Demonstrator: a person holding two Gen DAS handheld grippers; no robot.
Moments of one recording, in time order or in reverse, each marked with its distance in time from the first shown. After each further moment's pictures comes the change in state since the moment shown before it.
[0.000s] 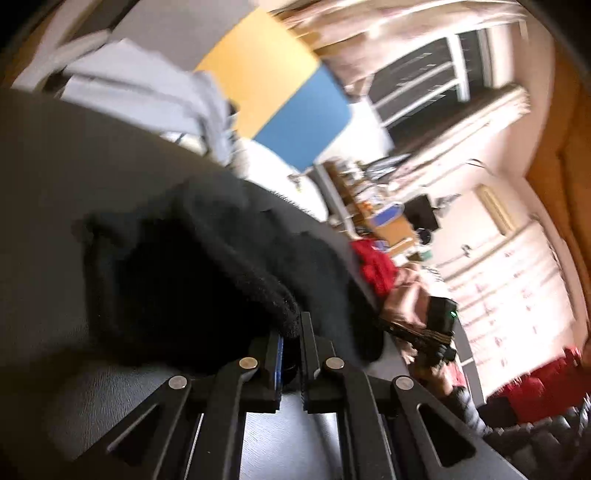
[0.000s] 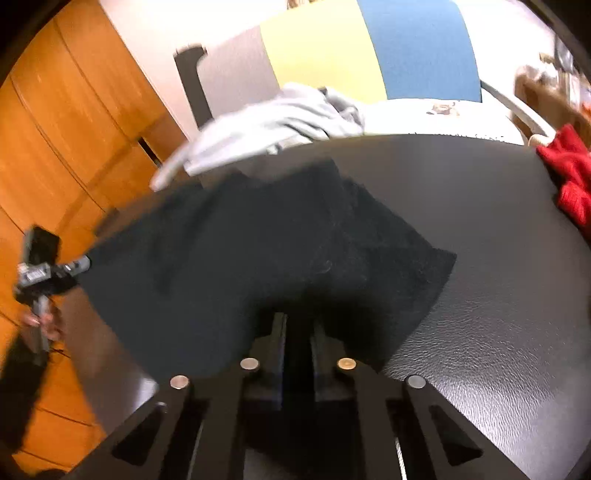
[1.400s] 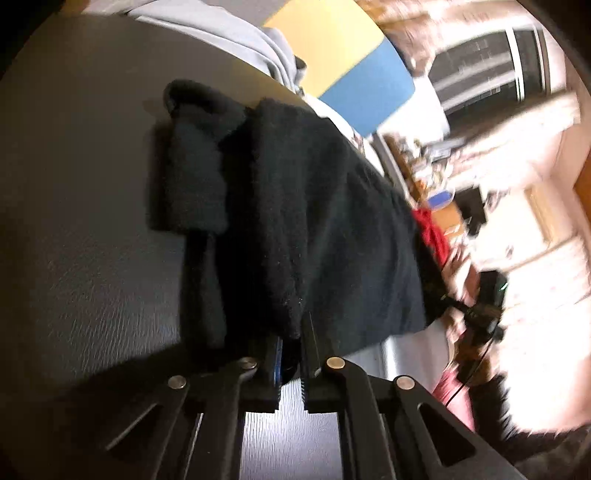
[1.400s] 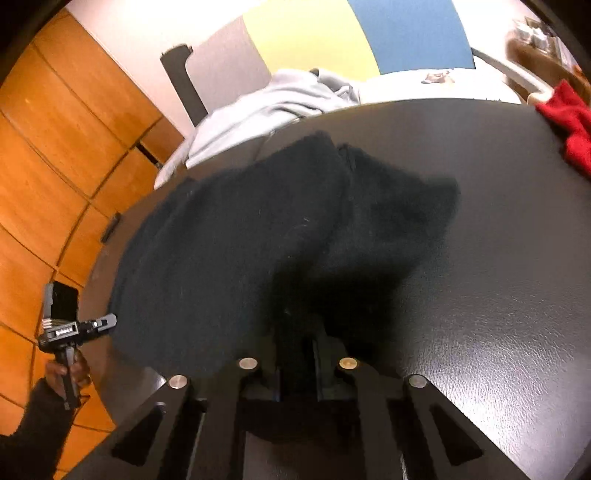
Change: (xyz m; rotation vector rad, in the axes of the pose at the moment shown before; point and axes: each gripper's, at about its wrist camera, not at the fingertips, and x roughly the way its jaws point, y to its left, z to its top) left arm 0.022 0.046 -0.077 -0.106 0.147 0.225; right arm 0.021 0.006 -0.019 0.001 0.090 -0.043
